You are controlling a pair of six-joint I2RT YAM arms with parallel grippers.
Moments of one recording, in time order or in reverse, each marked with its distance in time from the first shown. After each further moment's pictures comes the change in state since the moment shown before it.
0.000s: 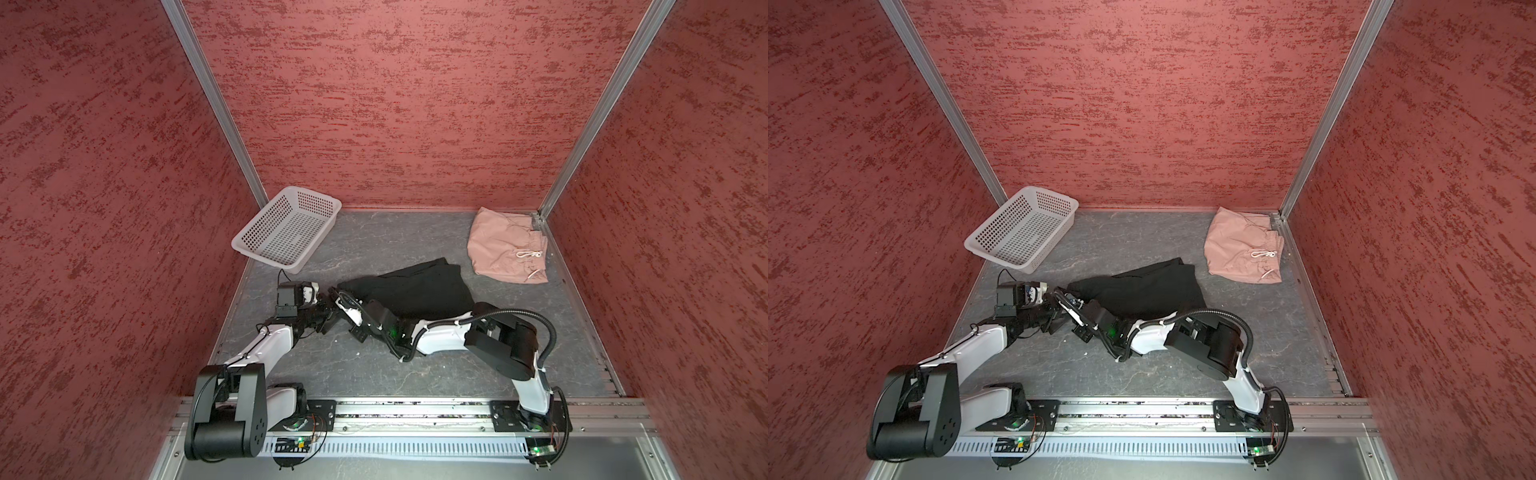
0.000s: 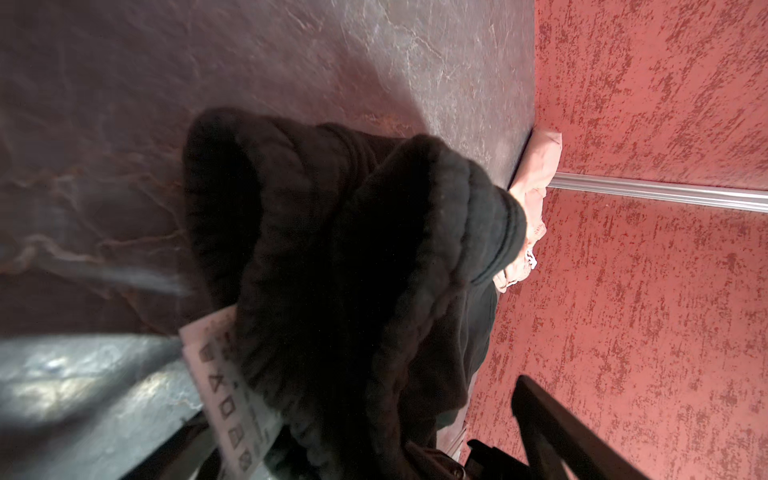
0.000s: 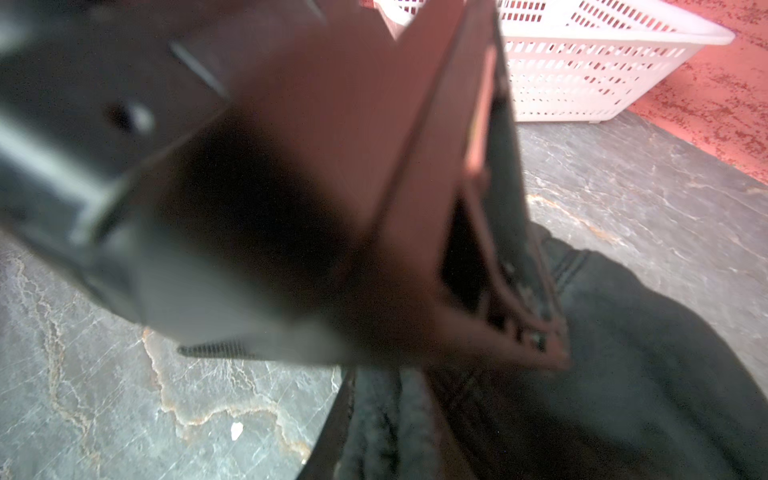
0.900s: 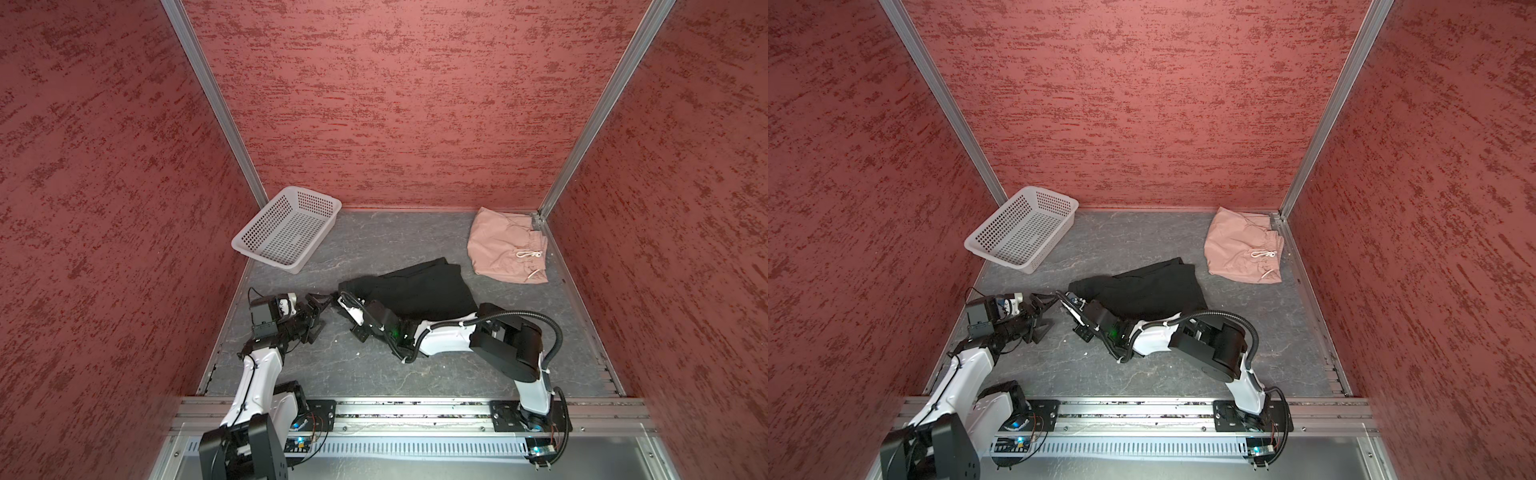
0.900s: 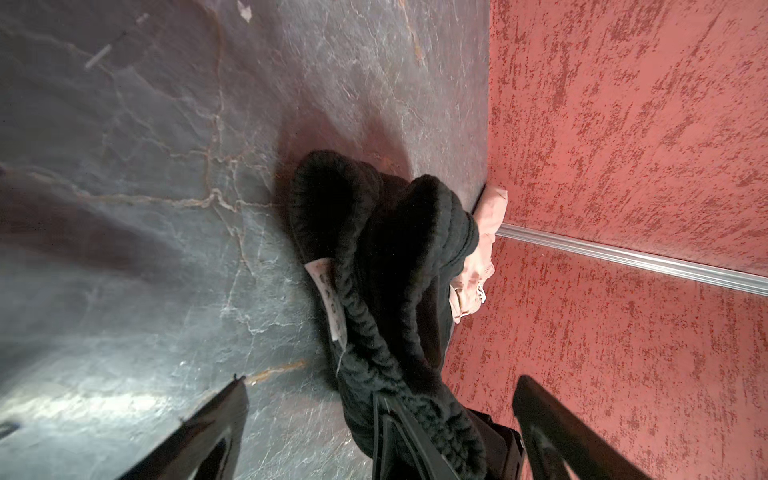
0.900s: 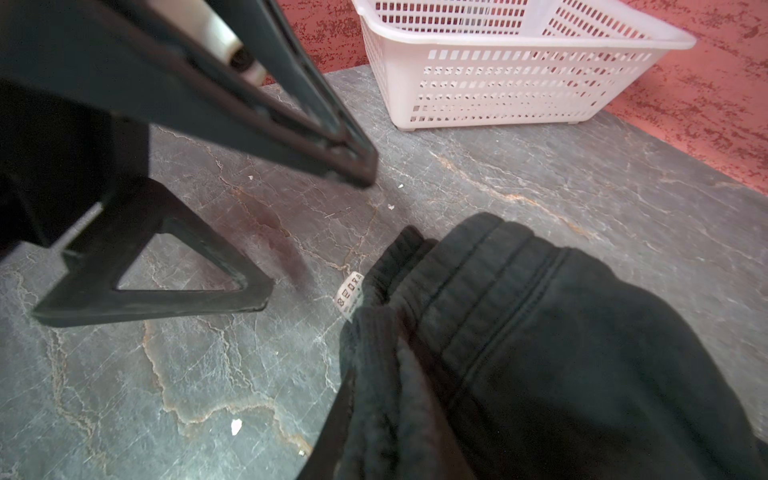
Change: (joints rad) left arm 0.233 -0.257 -0.080 -0.169 0.126 -0.034; right arm 0.000 -0.035 -0.022 -0.005 0.035 0.022
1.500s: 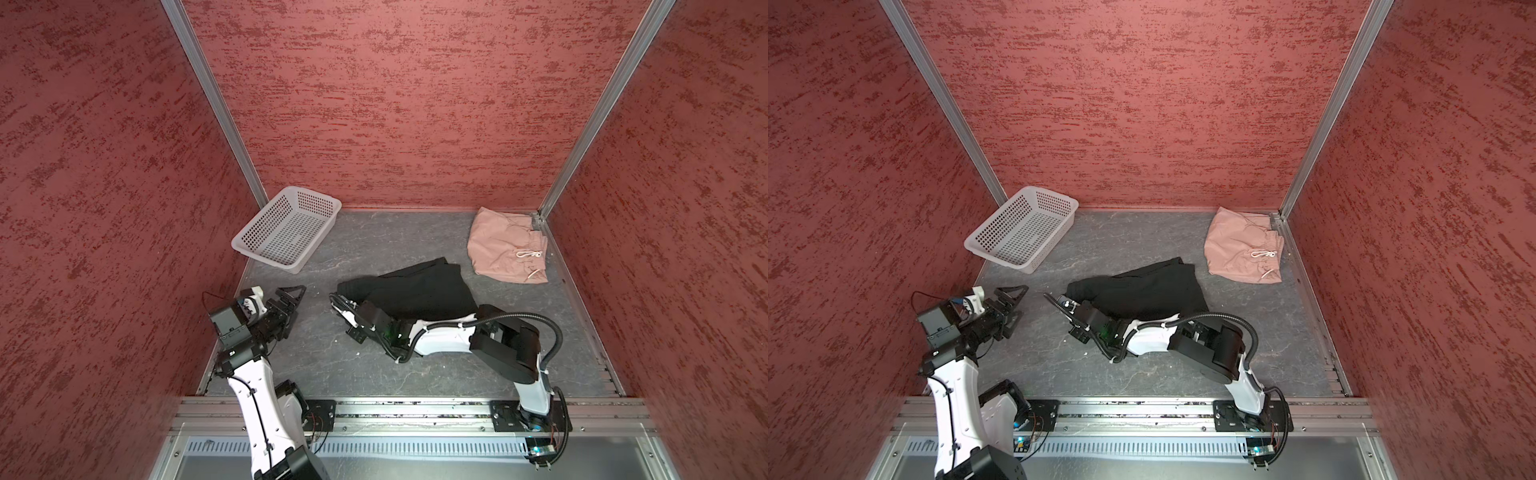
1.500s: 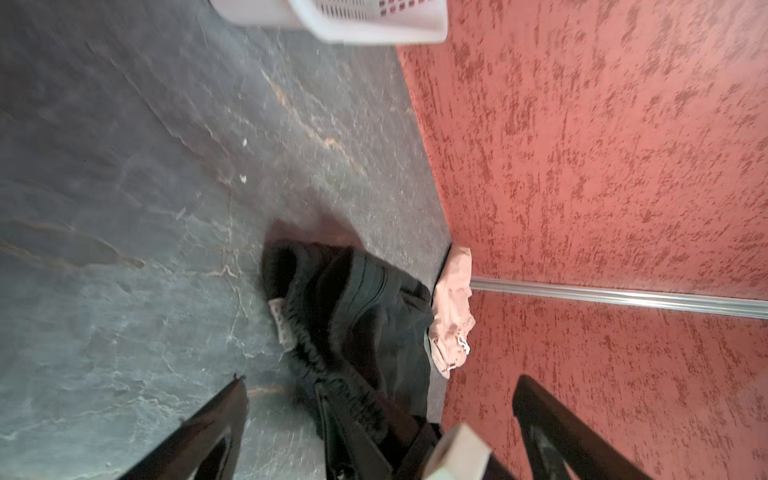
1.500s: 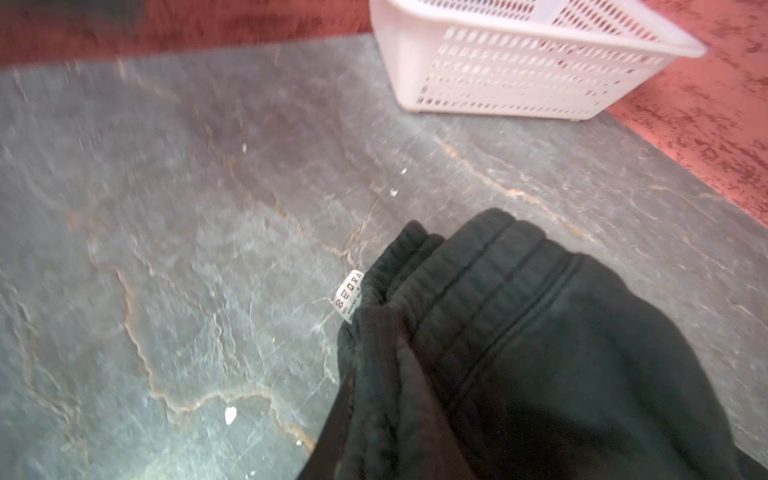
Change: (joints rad) left arm 0.284 -0.274 0.175 -0.408 0.064 0.199; right arm 0.015 0.001 0.068 -0.114 0.051 -0.024
